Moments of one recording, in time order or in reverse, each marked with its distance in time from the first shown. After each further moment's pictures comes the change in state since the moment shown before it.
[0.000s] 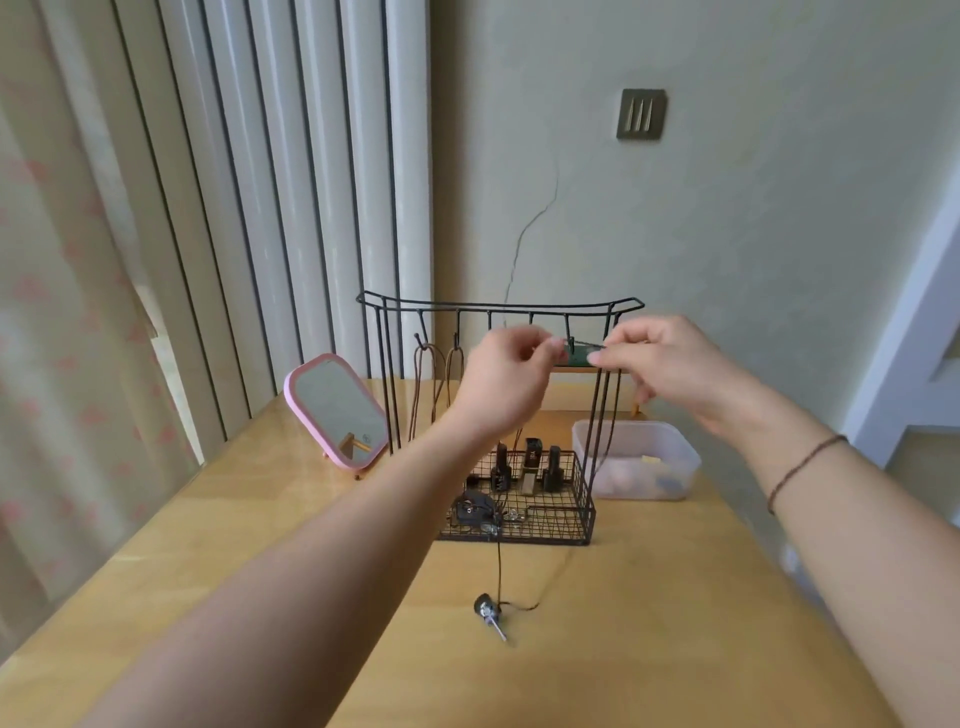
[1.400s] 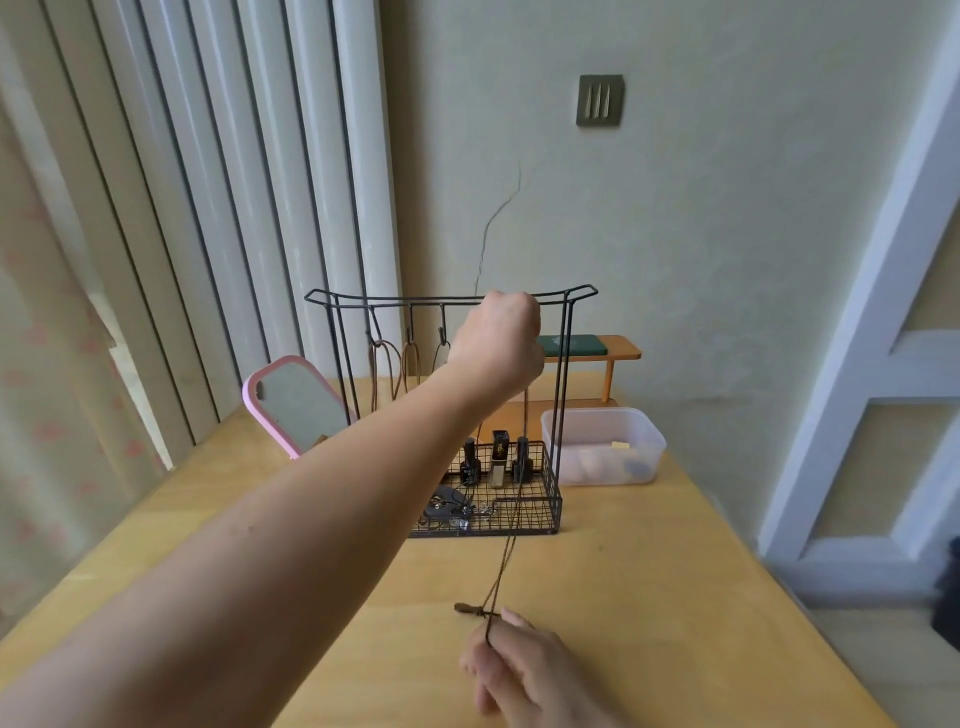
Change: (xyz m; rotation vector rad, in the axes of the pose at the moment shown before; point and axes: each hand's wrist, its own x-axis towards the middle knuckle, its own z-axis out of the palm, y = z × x) left_hand 0.049 0.009 0.037 0.714 -0.001 0.163; right_hand -0.160 0.130 0.150 -0.013 -0.398 -0.202
